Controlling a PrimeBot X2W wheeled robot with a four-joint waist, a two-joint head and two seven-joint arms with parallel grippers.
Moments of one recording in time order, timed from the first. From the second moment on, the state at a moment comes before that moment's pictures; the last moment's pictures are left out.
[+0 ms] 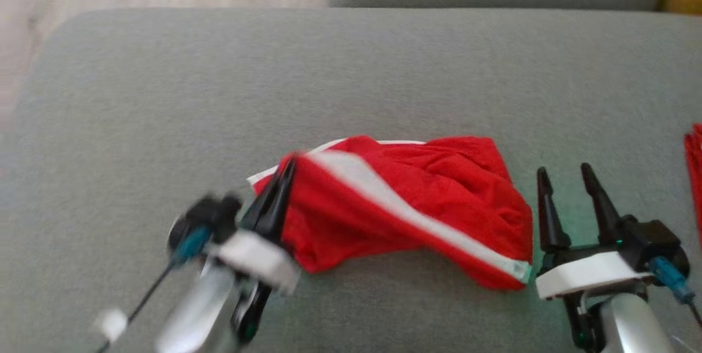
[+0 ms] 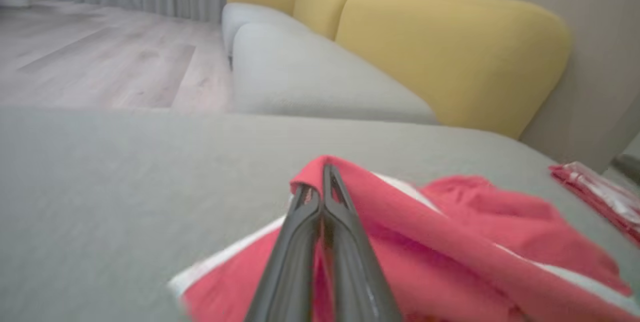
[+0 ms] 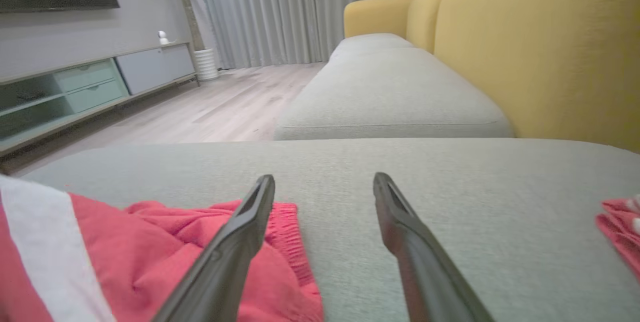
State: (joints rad) left arm -0.41 0.12 -0.57 0.57 -0.52 -0.12 -0.25; right arm -0.07 -0.07 0.02 0.28 0.13 0.13 -0.26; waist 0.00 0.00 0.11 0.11
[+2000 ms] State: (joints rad) left arm -0.25 0.05 -0.64 0.58 -0.67 -0.12 -0.25; right arm -0.15 -0.08 -0.12 0.45 -0.02 0.13 -0.25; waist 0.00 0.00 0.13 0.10
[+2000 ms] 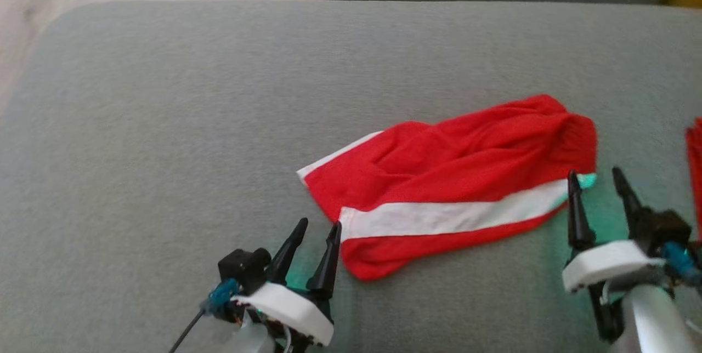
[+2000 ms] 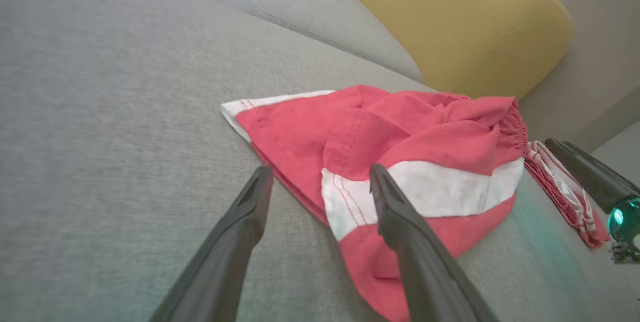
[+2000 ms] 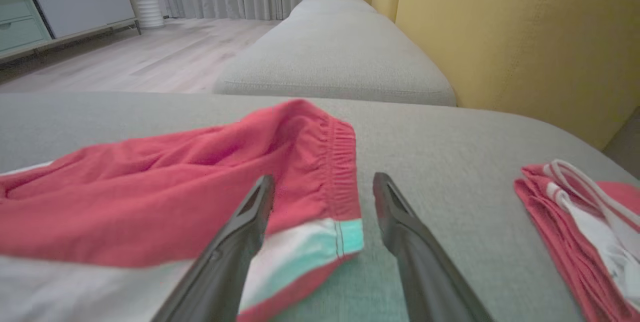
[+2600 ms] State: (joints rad) left arm -0.37 0.05 -0.78 0.74 -0.75 -0.10 -0.26; right arm -0.14 -0.07 -0.10 0.40 -0.02 0.13 -0.25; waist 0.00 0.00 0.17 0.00
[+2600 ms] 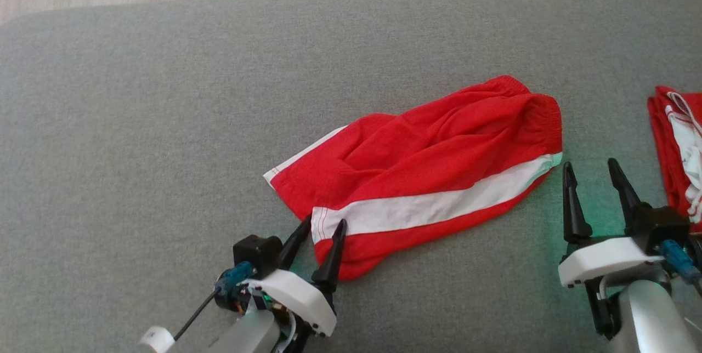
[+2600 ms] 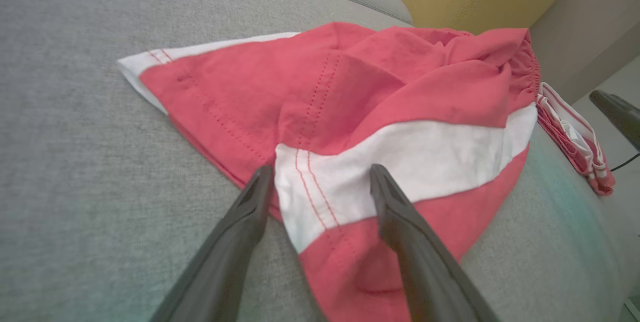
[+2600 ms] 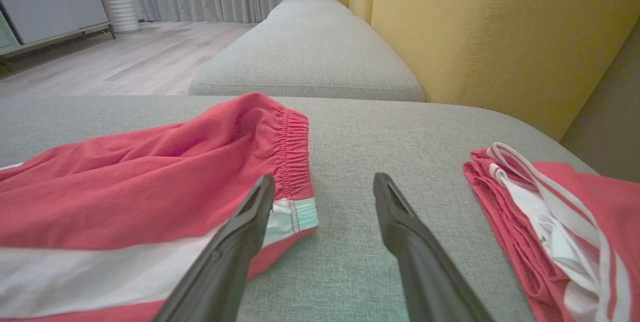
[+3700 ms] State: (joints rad) left arm -0.15 0.10 -0.35 0.46 -0.35 -0.02 -0.26; right arm -0.11 -0.05 0.00 0.42 0.08 0.13 -0.25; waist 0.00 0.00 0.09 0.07
